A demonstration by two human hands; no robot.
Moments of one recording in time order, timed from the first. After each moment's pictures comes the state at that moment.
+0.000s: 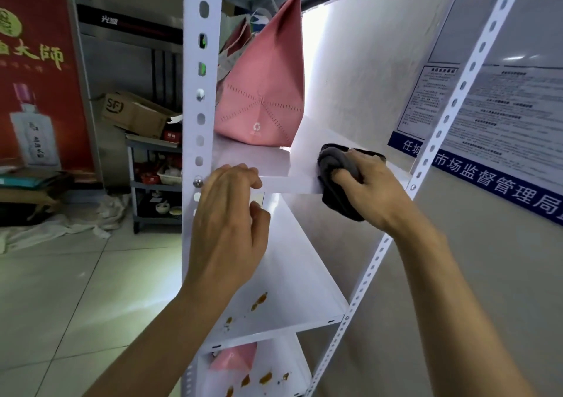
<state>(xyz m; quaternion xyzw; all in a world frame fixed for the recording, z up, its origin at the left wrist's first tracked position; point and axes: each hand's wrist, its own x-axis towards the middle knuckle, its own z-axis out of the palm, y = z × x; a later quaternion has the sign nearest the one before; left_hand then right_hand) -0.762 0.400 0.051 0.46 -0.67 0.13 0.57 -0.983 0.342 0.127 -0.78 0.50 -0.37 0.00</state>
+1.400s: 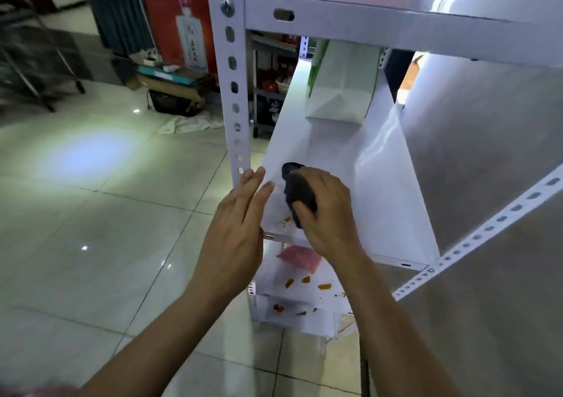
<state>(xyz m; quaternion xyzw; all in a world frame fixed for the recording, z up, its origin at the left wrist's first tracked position) -0.776 0.455 -0.119 0.70 -0.63 0.10 0.30 -0.904 0.320 -0.144 -0.85 0.33 -0.37 0.18</state>
